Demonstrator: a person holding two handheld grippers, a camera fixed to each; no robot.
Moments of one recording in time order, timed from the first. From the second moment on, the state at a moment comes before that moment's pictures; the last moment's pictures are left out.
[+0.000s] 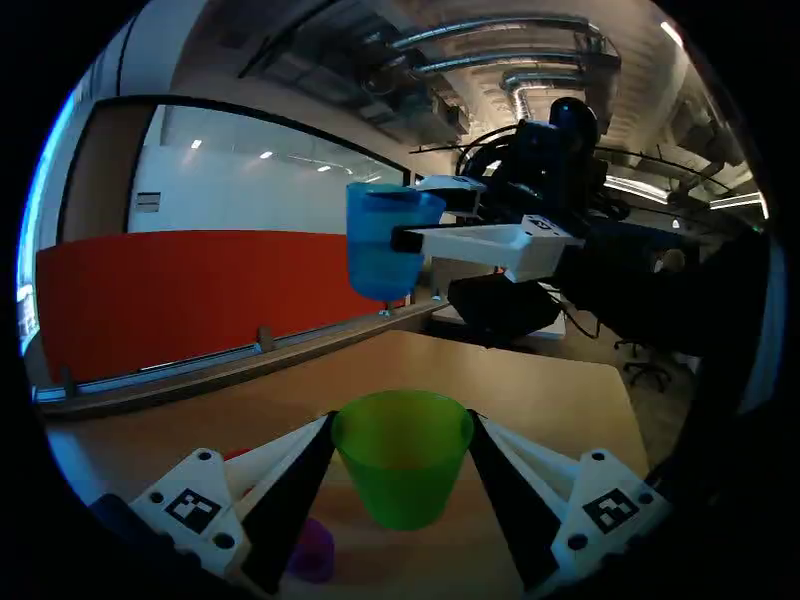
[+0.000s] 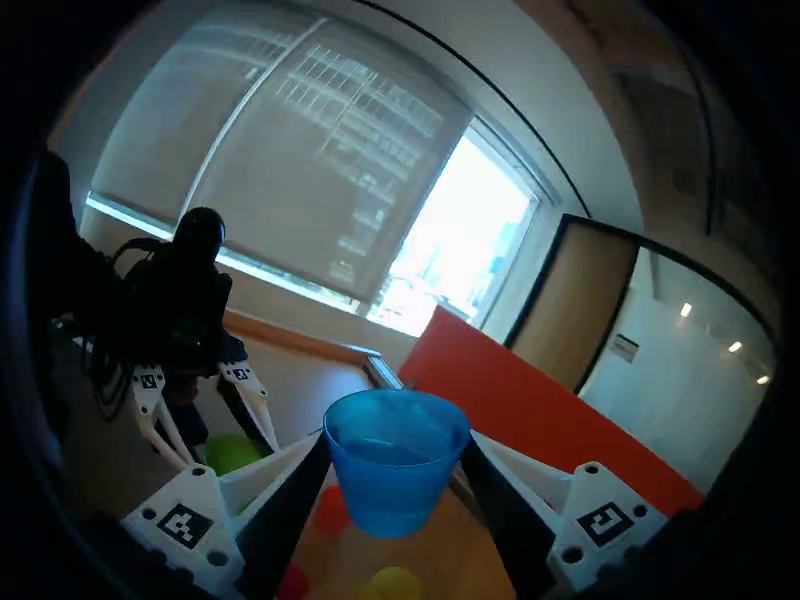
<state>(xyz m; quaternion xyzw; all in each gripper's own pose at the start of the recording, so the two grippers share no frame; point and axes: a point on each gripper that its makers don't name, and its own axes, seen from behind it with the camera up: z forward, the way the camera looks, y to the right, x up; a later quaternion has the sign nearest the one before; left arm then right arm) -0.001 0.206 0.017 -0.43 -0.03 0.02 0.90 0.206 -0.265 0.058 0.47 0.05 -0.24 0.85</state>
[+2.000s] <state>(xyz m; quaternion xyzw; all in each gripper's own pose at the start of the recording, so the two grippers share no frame) 0.027 0.210 0.013 -0.43 0.01 0.01 0.90 0.233 -0.302 0.061 0.43 0.18 -0.45 0.76</state>
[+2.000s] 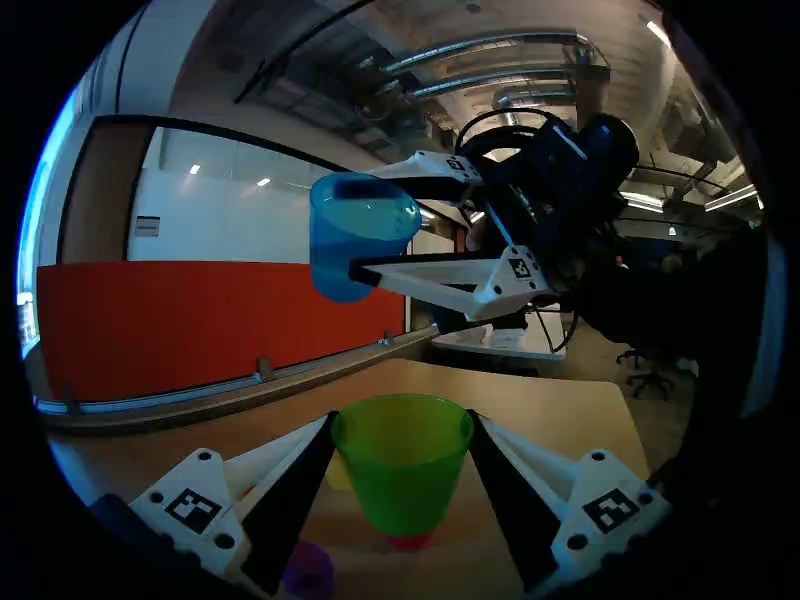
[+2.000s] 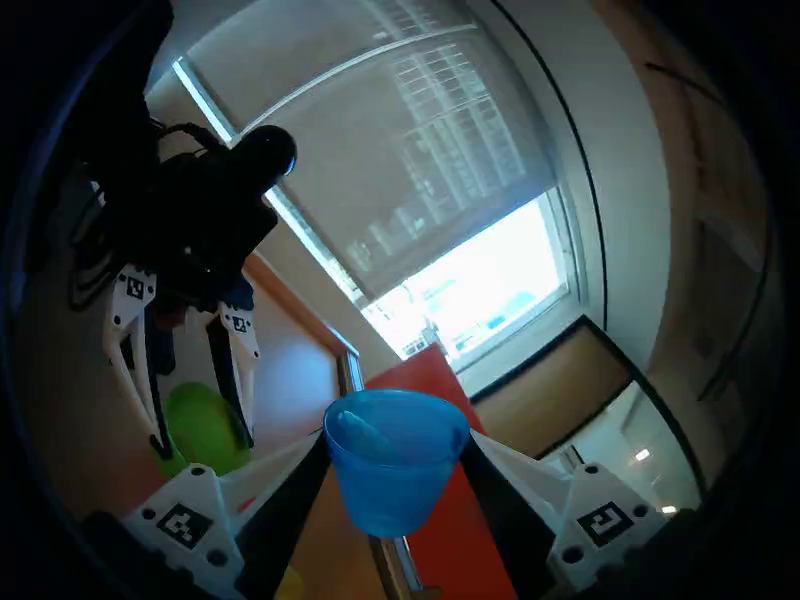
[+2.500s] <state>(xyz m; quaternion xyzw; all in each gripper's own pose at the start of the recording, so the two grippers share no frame) 0.028 0.210 0.015 -0.43 0.01 0.01 0.90 0.229 -0.304 0.063 0.42 0.19 -0.49 0.74</state>
